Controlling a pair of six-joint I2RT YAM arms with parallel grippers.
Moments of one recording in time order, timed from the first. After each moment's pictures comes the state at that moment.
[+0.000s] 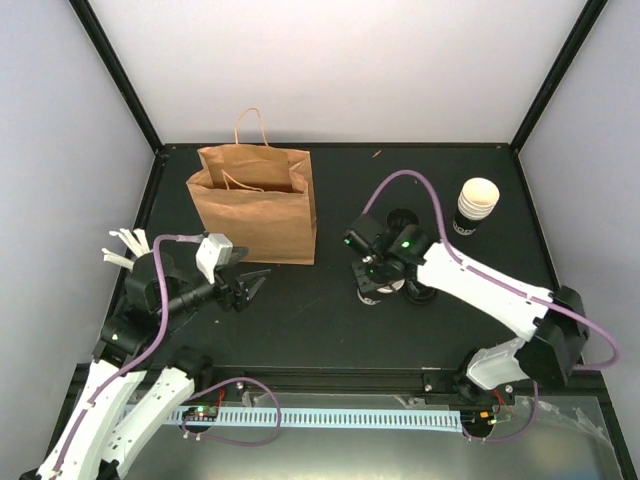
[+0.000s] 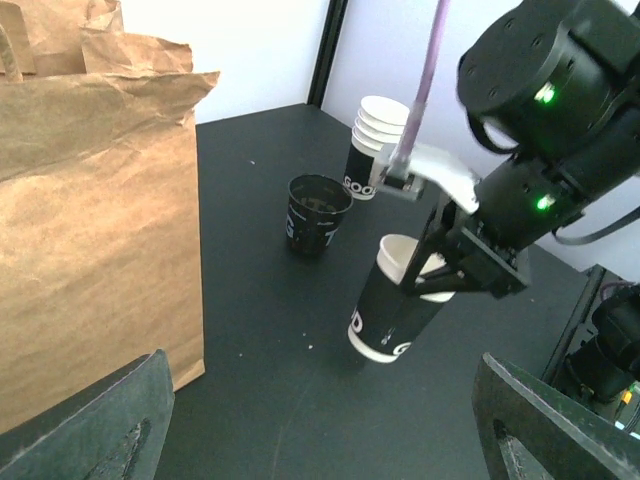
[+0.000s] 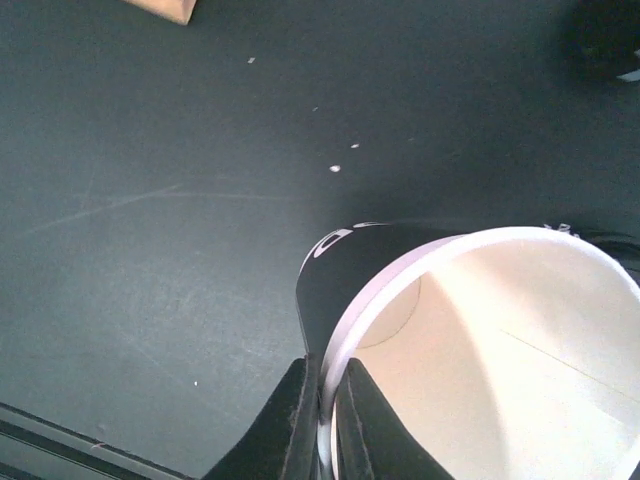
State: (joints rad) left arm -0.40 0.48 0.80 -0.60 0.49 -0.13; right arm 0.87 1.38 1.23 -1.07 0.13 0.52
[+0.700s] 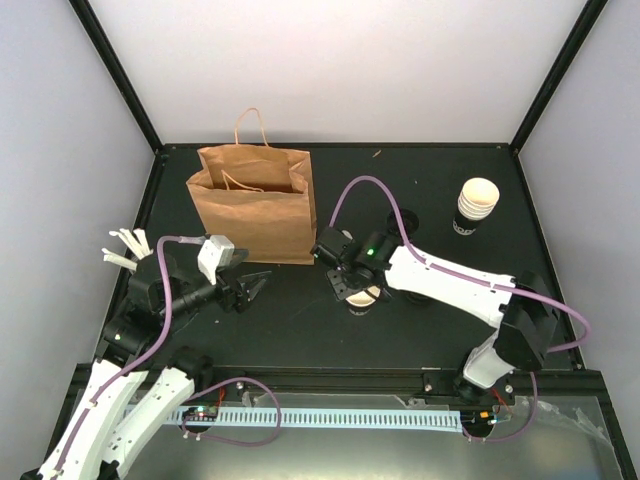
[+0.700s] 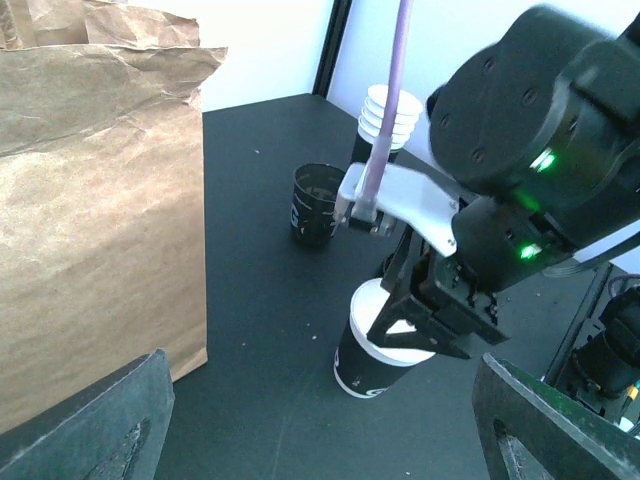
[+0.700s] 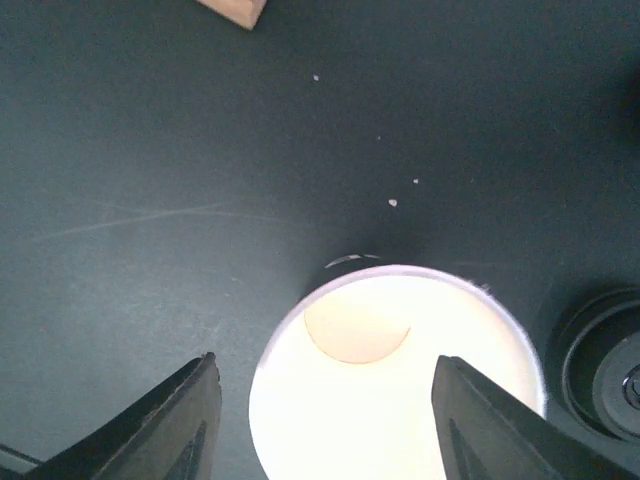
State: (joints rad) left arm -0.40 0.46 0.77 -0.60 0.48 -0.13; right arm 1.03 1.58 1.30 -1.01 0.23 0.53
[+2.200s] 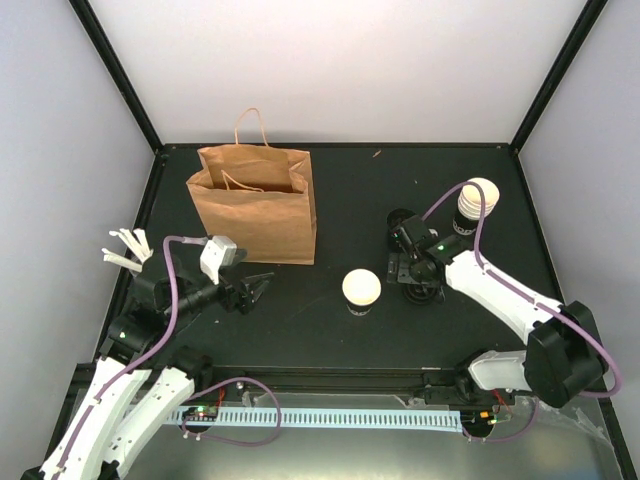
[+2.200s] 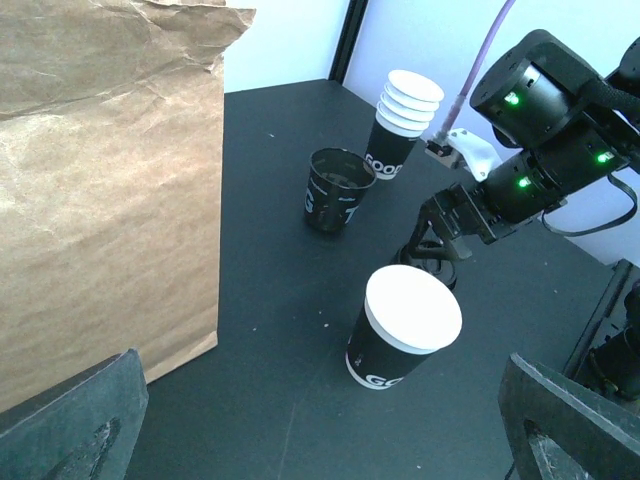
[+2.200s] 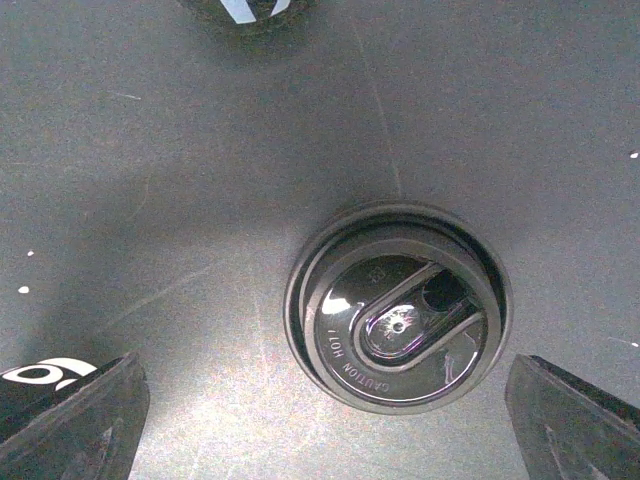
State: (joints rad) left arm -0.40 0.46 0.73 -0.59 0.45 -0.15; right arm 0.56 1.30 0.88 -0.84 0.21 0.64
